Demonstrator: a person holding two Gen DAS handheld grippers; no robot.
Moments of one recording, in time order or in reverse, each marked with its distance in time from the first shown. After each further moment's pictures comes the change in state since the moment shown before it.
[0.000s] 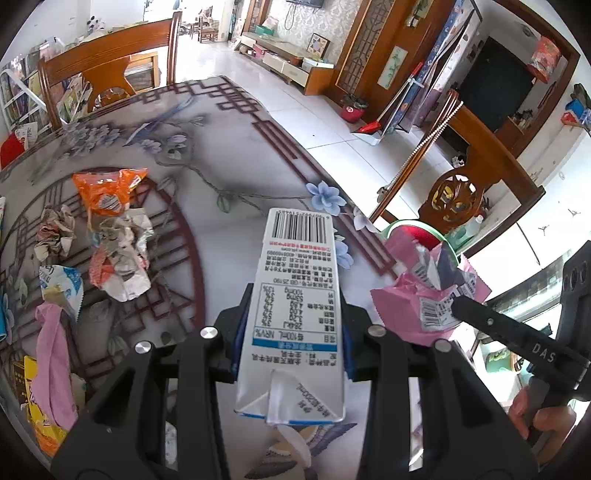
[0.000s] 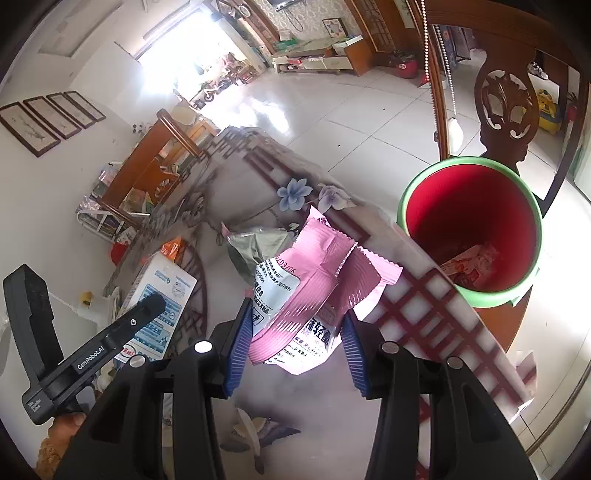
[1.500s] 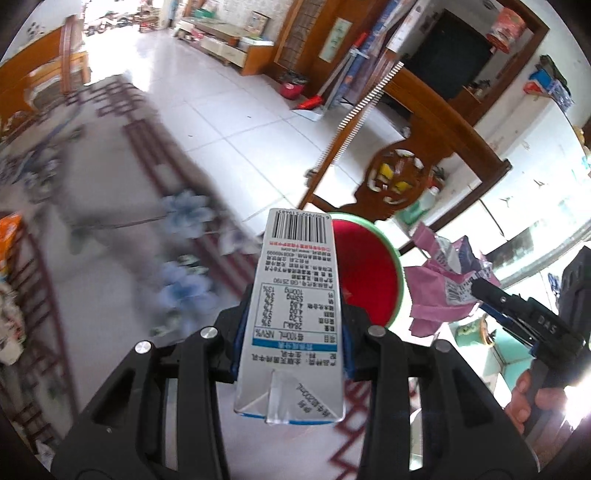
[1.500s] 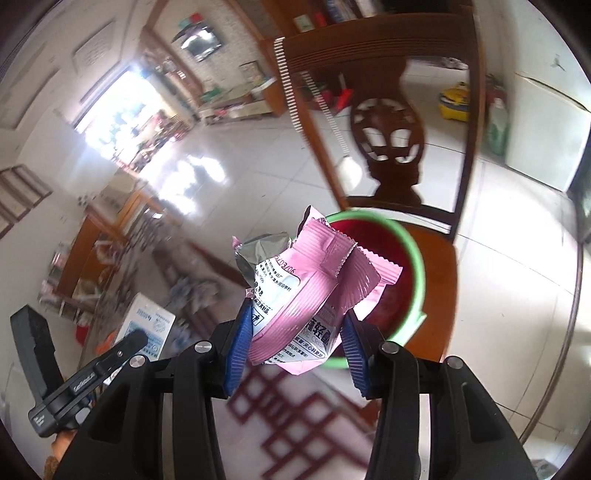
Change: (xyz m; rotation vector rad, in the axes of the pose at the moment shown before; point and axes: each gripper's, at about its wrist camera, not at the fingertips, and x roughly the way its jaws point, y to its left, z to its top) left arm 0.082 -0.125 0.041 0.111 0.096 -0.195; right arm -0.074 -0.147 0.053 0.226 -0.176 -0.183
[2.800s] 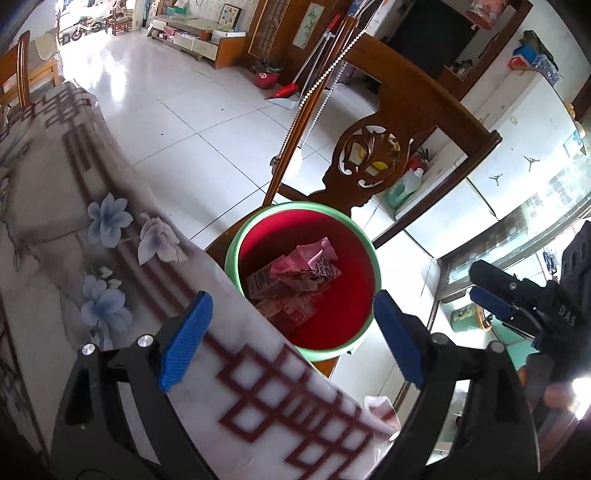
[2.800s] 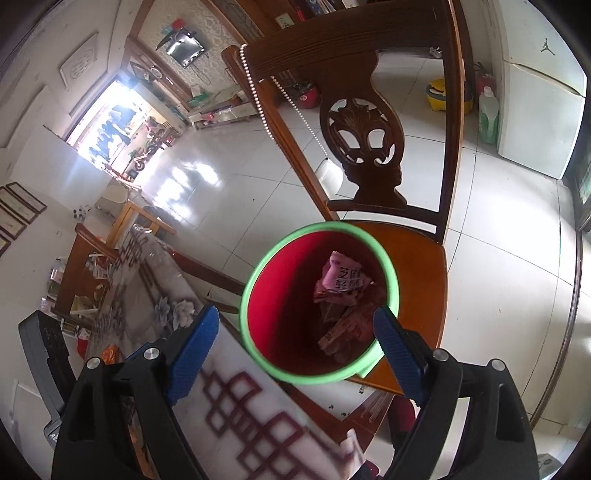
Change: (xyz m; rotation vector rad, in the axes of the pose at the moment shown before) left arm 0.043 -0.051 -0.001 0.068 0.032 -0.033; right arm 0.001 -0.035 0.020 0.034 0.017 0.008
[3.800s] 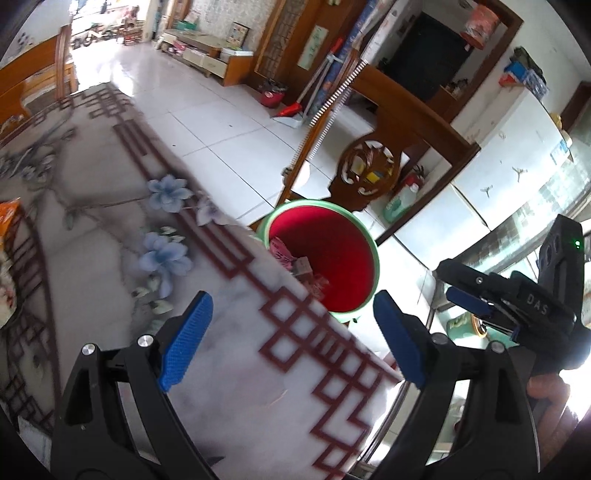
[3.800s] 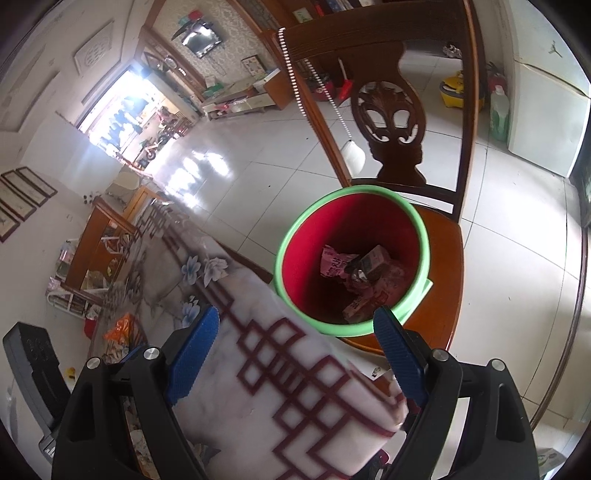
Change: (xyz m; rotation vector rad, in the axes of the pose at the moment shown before) left arm -0.080 0.033 -0.057 -0.031 -0.095 0.004; right arm -0.012 0.047 -0.057 -0.042 0.020 0.032
